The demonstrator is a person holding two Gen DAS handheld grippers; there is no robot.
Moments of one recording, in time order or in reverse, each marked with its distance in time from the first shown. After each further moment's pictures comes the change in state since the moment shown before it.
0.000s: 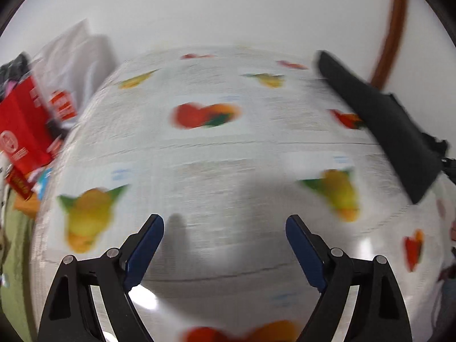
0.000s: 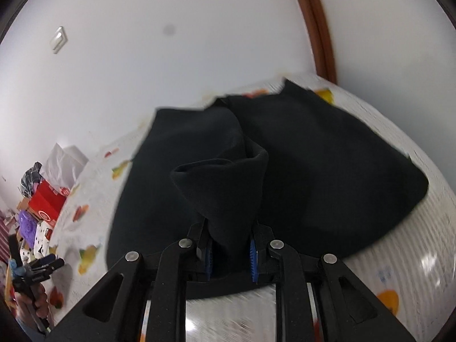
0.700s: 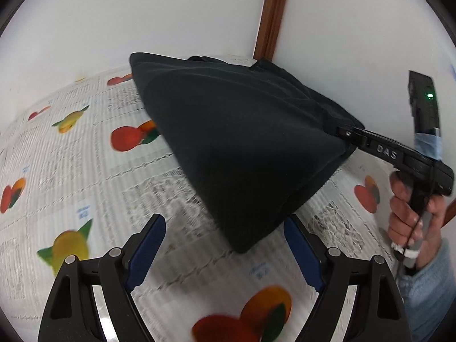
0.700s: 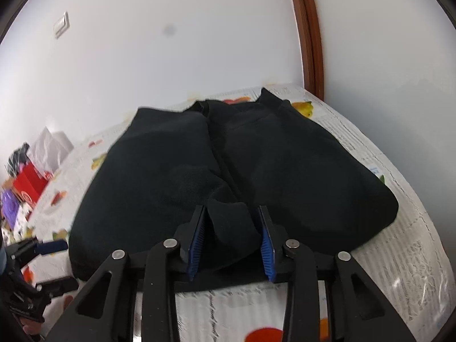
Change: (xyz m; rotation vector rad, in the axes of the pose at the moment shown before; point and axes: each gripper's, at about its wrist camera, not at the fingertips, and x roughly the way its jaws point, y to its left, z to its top) left arm 0.027 -0.232 0.017 0.280 0.011 -0.273; right arm 0.004 -0.026 0.000 -0.121 -0.022 -0.052
